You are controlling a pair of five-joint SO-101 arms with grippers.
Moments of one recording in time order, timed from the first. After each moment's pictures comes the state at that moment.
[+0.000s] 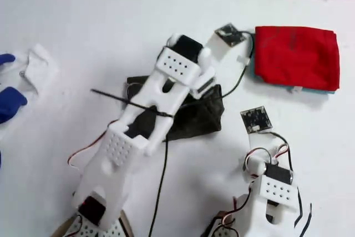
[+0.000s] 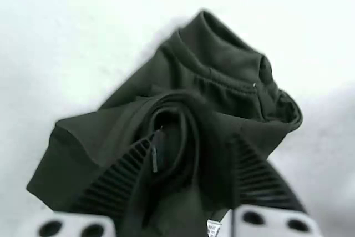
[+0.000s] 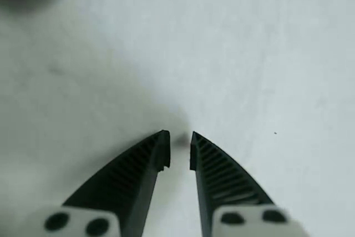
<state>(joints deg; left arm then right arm) 26.5 47.4 -63.5 101.3 -13.6 15.3 -60.4 87.1 48.4 34.9</state>
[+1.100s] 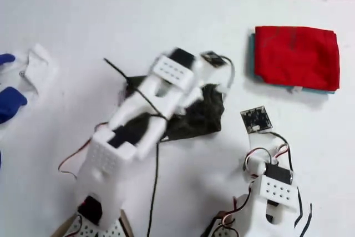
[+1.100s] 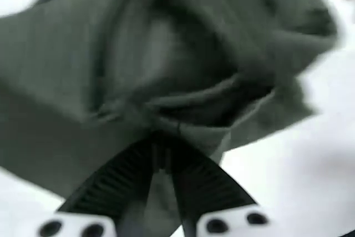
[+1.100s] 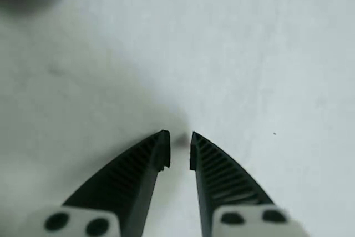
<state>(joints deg) 27.1 35.1 -28.7 96.2 -11.6 15.3 -60.4 87.1 48.3 34.9</state>
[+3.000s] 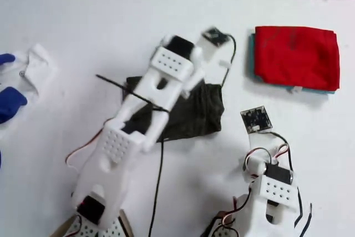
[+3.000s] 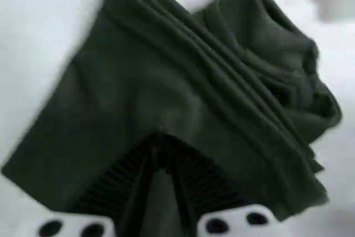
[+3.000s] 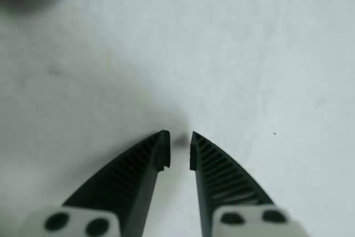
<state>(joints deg) 24.7 49.8 -55.0 99.9 -11.0 15.3 -60.4 87.1 48.3 34.9</state>
